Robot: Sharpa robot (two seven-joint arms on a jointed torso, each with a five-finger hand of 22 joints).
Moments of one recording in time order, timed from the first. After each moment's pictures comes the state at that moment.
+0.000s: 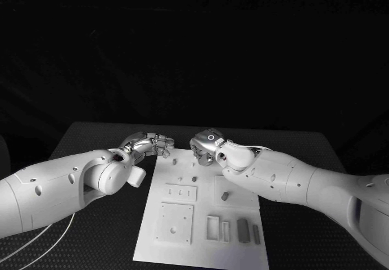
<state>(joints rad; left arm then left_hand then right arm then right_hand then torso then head) 1.29 -0.74 -0.14 1.36 -0.13 -0.21 0.17 1.11 -0.07 0.48 -0.25 0.15 0.84 0.16 0.30 0.50 1.14 0.10 0.13 0.16 1.03 0.05 0.55 0.61 0.04 0.77 -0.04 0.53 1.31 1.20 -0.33 -0.11 0.91 -1.93 -0.47 -0.09 1.17 -0.22 0.86 -0.23 0.05 1.06 0.09 0.39 0.45 1.37 0.04 0.09 0.20 1.34 -0.07 0.85 0.96 0.22 1.20 0.00 0.68 1.31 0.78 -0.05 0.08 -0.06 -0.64</state>
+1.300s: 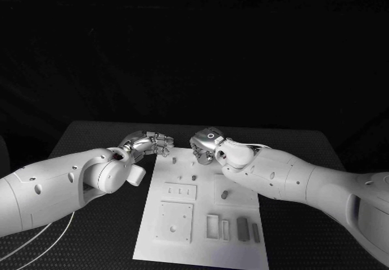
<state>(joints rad) 1.29 -0.74 -0.14 1.35 -0.13 -0.21 0.17 1.11 -0.07 0.48 -0.25 0.15 0.84 0.16 0.30 0.50 1.14 0.10 0.13 0.16 1.03 0.05 0.55 0.61 0.04 0.77 -0.04 0.53 1.31 1.20 -0.33 -0.11 0.91 -1.93 -0.44 -0.09 1.12 -0.27 0.84 -0.21 0.05 1.04 0.11 0.38 0.44 1.35 0.06 0.07 0.21 1.33 -0.06 0.85 0.94 0.22 1.18 0.01 0.68 1.31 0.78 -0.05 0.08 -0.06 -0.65</state>
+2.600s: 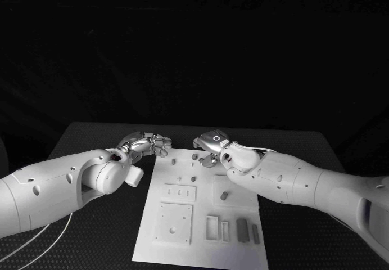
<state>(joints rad) 1.29 -0.75 -0.14 1.34 -0.13 -0.21 0.17 1.10 -0.07 0.48 -0.25 0.15 0.83 0.16 0.29 0.50 1.14 0.10 0.13 0.16 1.03 0.05 0.55 0.61 0.04 0.77 -0.04 0.53 1.31 1.19 -0.39 -0.11 0.97 -1.88 -0.48 -0.11 1.07 -0.30 0.74 -0.27 0.05 0.84 0.13 0.28 0.41 1.07 0.13 0.06 0.13 1.27 0.02 0.87 0.92 0.22 1.12 0.03 0.68 1.31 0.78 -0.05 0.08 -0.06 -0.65</state>
